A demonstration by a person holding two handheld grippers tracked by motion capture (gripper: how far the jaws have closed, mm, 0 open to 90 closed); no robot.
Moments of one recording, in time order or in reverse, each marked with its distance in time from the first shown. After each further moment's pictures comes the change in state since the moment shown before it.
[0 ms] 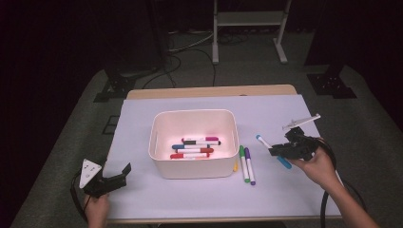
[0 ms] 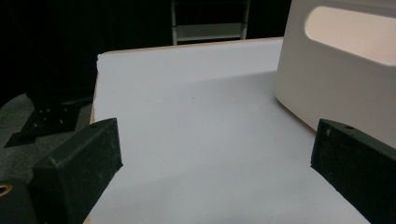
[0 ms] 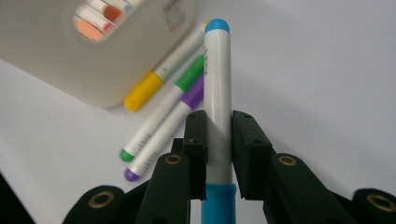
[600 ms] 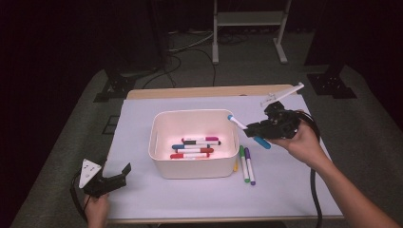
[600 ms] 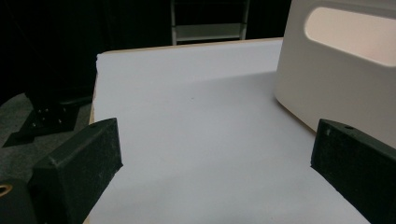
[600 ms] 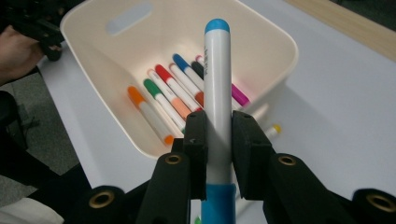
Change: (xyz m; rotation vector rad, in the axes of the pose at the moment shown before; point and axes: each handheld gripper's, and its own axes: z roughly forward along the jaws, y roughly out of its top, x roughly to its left) left arm 0.000 0.000 0.000 0.002 -0.003 -0.003; right arm 0.067 0.090 -0.040 -0.092 0.146 -0.195
